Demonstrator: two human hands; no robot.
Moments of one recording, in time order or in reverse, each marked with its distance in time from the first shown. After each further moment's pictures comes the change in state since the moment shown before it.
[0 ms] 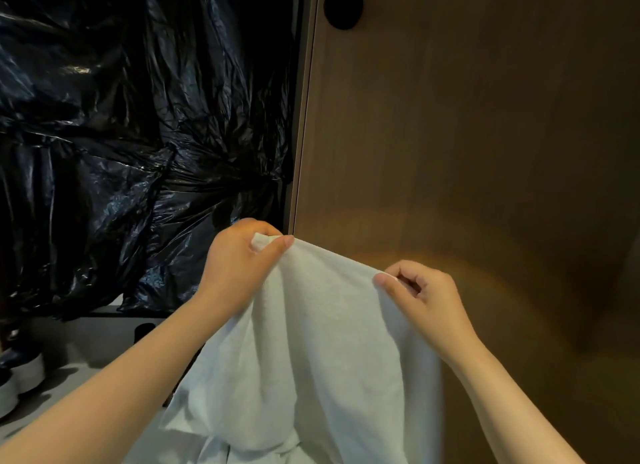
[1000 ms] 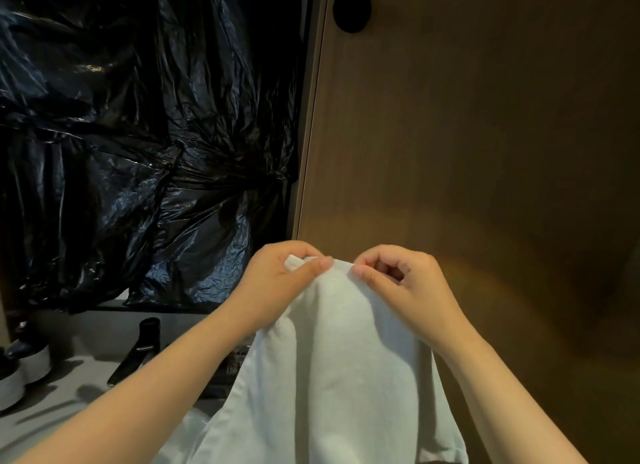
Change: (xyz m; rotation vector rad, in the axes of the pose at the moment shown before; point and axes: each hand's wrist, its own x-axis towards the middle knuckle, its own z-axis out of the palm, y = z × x) left_hand -0.025 0.022 0.009 -0.232 -0.290 0.053; right_hand 0.009 -0.048 0.004 0.055 -0.121 -0.089
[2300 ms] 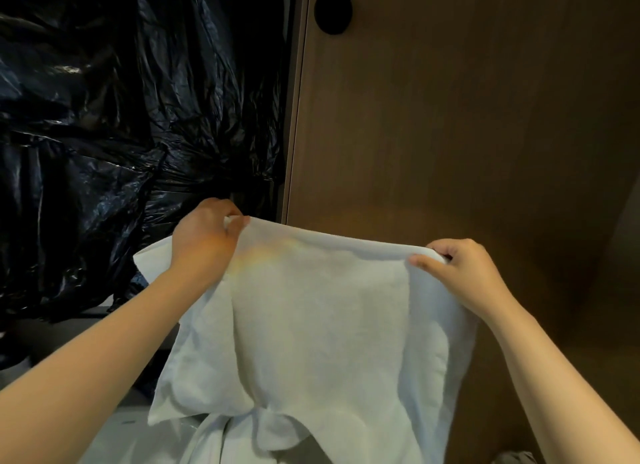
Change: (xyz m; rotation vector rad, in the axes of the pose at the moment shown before) left_hand 0.048 -0.038 -0.051 0.615 0.367 -0.092; right_hand 0.003 0.068 -0.075 -0.333 0.115 0.257
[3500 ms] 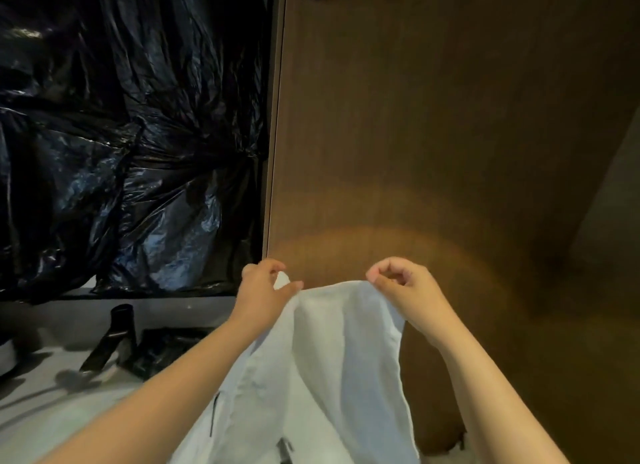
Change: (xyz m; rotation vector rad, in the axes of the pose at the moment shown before) left_hand -0.094 0.020 0.089 -0.365 -0.430 -0.268; right_hand -0.058 -0.018 0.053 0.382 -0.119 0.223
